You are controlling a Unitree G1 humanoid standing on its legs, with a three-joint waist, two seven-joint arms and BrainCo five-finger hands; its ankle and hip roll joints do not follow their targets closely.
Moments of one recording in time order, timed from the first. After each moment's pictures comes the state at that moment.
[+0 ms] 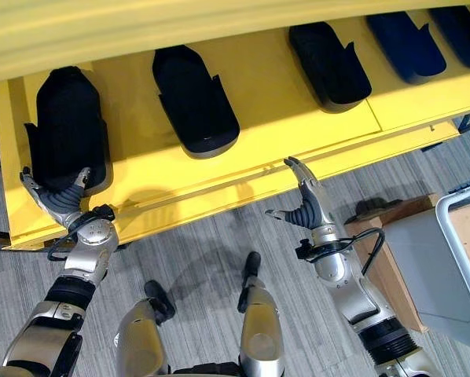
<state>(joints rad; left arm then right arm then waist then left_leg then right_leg) -0.46 0.38 -0.08 0.49 -0.20 -0.11 1.10 -0.16 -0.63 0.29 -0.05 -0.26 -0.11 -0.36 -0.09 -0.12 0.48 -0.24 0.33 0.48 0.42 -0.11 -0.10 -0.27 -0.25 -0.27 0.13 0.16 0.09</state>
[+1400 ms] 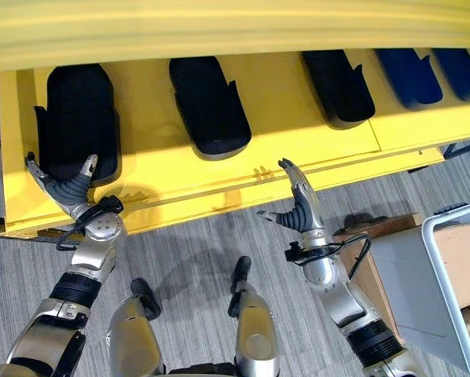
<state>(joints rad) -0.47 0.36 -0.14 0.39 -0.21 -0.14 1.11 -0.16 -0.56 0.33 -0.04 -0.26 -0.12 -0.44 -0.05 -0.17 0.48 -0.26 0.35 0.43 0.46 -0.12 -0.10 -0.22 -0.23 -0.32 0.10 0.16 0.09</state>
